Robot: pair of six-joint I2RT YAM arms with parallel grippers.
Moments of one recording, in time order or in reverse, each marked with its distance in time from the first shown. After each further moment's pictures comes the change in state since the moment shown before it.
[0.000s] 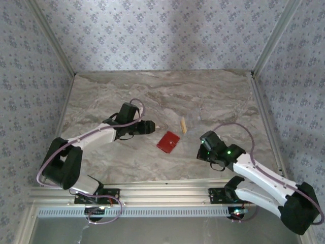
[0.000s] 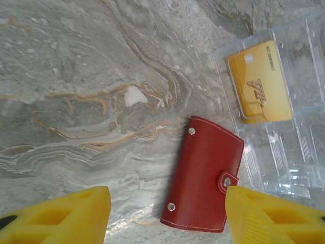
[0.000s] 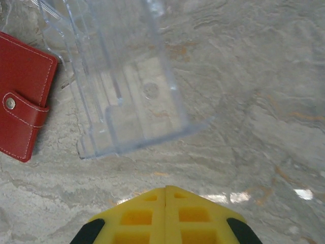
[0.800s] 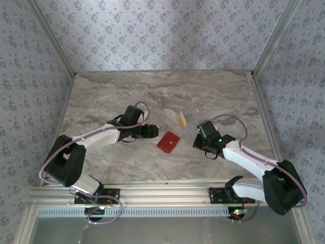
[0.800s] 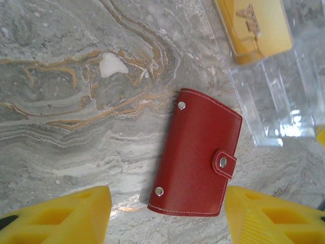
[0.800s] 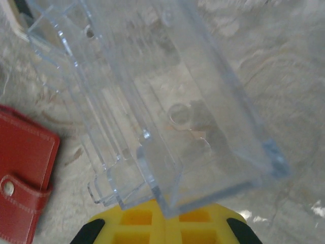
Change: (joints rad) left arm -0.052 0.032 0.000 -0.020 0.019 0.001; right arm -0.151 0.268 0.062 0.238 -0.008 -0.080
